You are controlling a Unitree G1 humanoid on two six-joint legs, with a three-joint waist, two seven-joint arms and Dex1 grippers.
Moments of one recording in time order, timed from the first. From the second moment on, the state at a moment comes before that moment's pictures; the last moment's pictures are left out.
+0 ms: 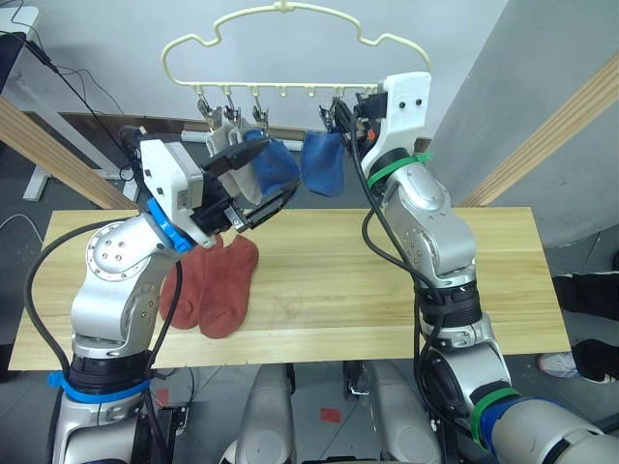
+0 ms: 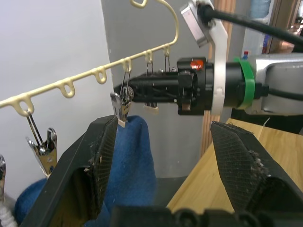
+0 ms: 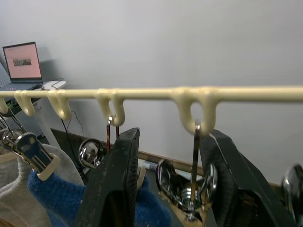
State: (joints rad) left arm -0.43 0.58 0.14 -0.34 -0.48 0.21 -0.75; right arm -0.88 0.05 0.02 -0.02 0.14 0.44 0.09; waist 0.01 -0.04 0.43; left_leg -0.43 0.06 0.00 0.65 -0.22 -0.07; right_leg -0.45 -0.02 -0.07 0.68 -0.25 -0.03
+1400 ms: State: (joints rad) left arm -0.43 0.57 0.14 -0.34 -0.46 0.21 -0.75; right arm -0.76 0.02 0.06 -0.35 0.07 0.75 0.00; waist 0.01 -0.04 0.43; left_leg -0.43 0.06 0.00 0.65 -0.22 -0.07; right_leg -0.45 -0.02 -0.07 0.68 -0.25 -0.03
